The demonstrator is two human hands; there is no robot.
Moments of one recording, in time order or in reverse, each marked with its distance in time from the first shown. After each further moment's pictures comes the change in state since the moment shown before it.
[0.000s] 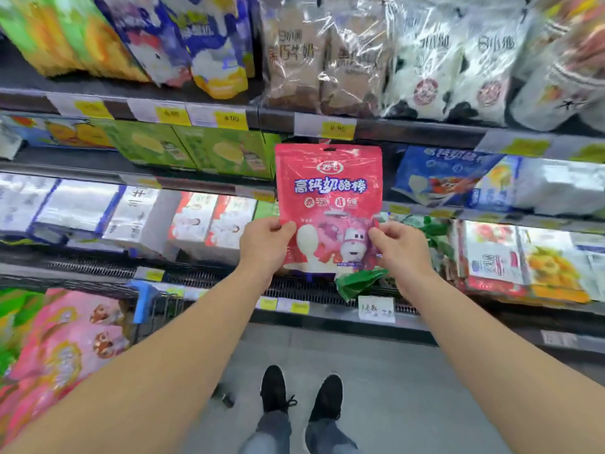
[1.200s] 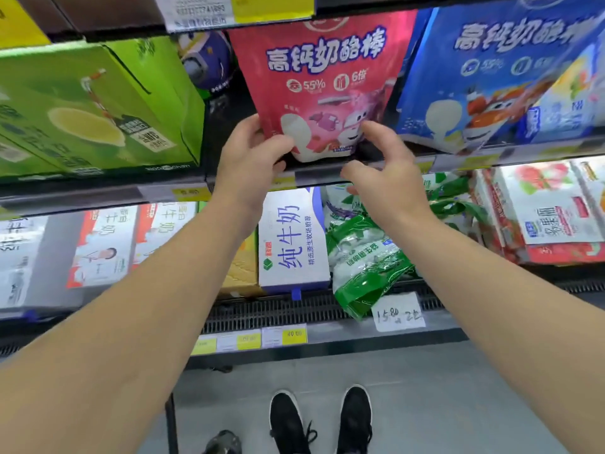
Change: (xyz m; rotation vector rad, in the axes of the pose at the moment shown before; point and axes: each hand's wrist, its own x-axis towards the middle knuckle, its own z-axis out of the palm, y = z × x) left_hand 0.157 0.005 0.101 -0.301 -0.335 0.239; right_hand 0.135 0.036 0.049 0.100 0.122 -0.273
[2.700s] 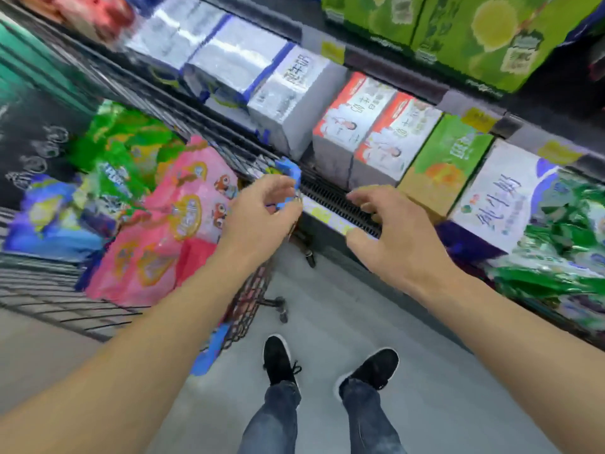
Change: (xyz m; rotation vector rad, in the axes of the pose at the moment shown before) left_hand -0.312 -0.043 -0.249 0.337 0.565 -0.147; right_hand -0.249 -0.066 0.170 -0.618 -0.850 -0.485
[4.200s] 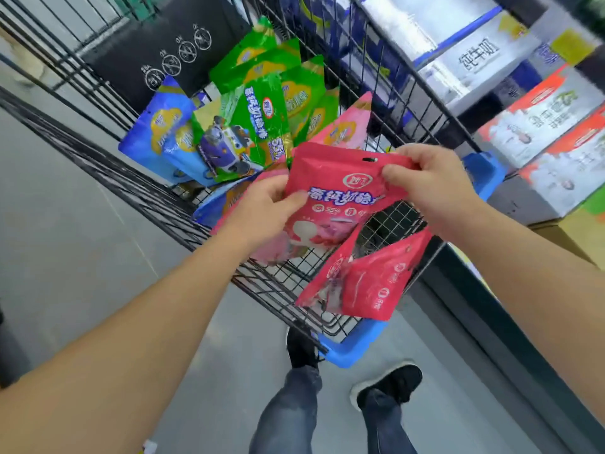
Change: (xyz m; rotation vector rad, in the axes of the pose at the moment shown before) left_hand -0.026 -0.181 -0.198 -0.360 0.070 -0.239; right_hand 0.112 -0.143 0.182 0.340 -0.180 0.063
